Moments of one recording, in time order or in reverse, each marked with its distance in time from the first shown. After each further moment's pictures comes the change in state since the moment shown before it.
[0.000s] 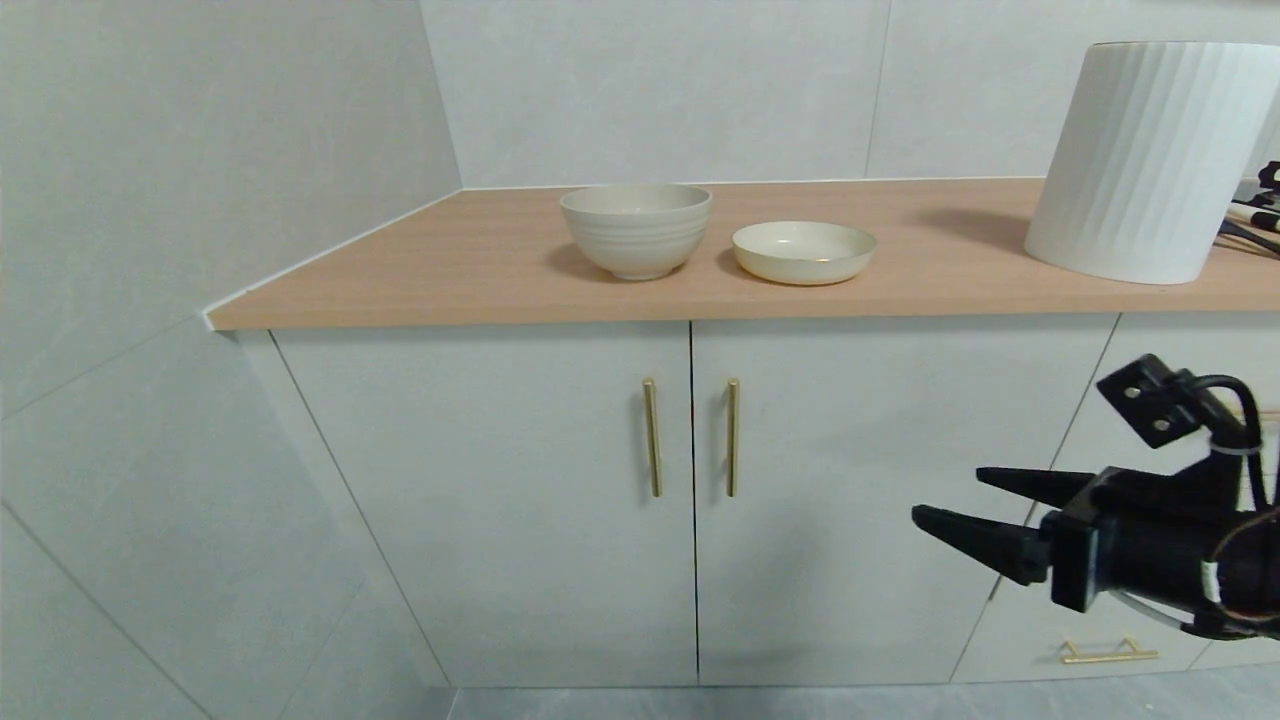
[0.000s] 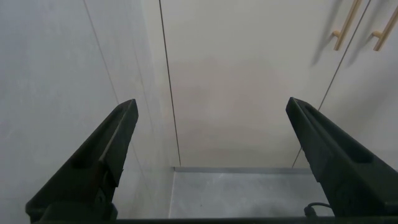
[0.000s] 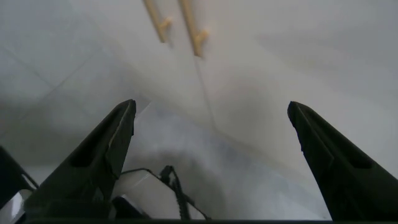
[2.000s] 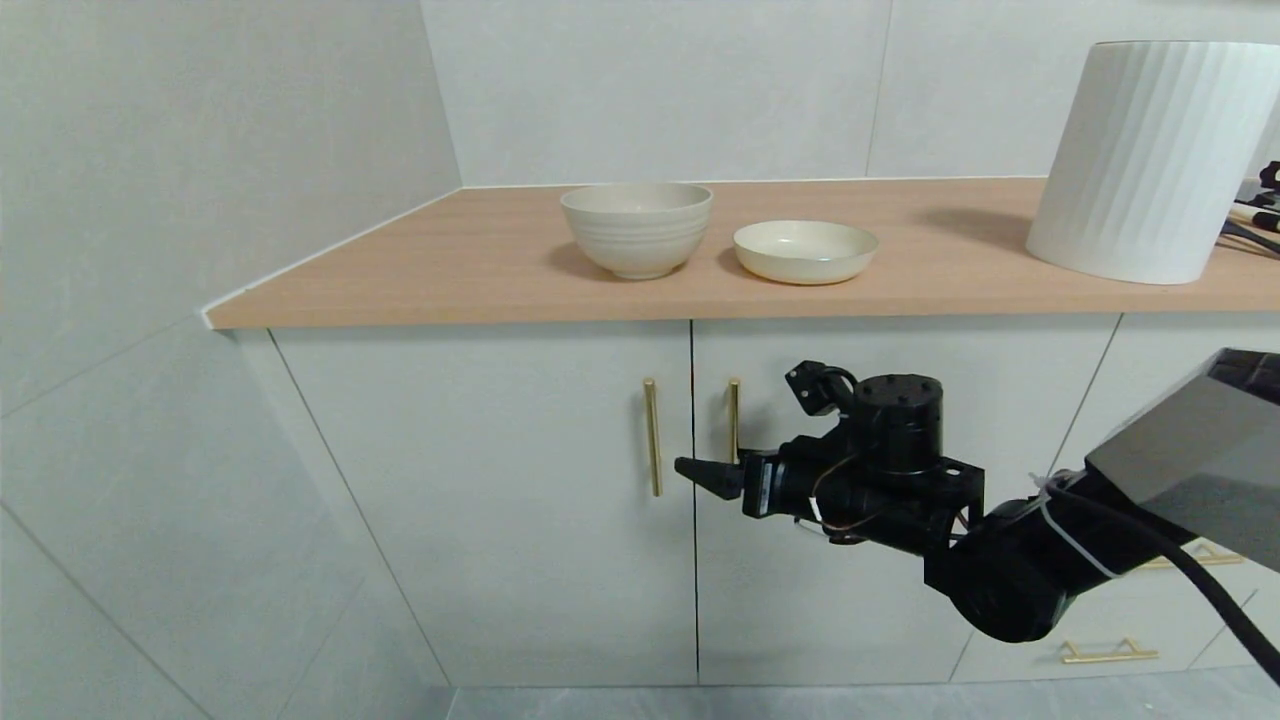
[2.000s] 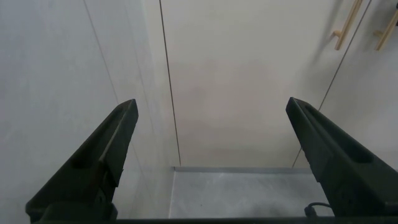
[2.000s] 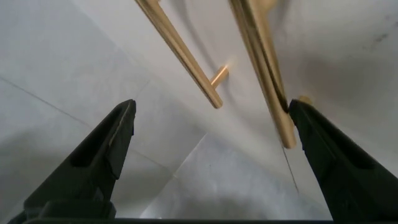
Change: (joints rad) left arm 0.000 0.000 0.000 0.000 0.000 0.001; right arm 0.196 0.724 -0.459 -0.373 0.000 0.308
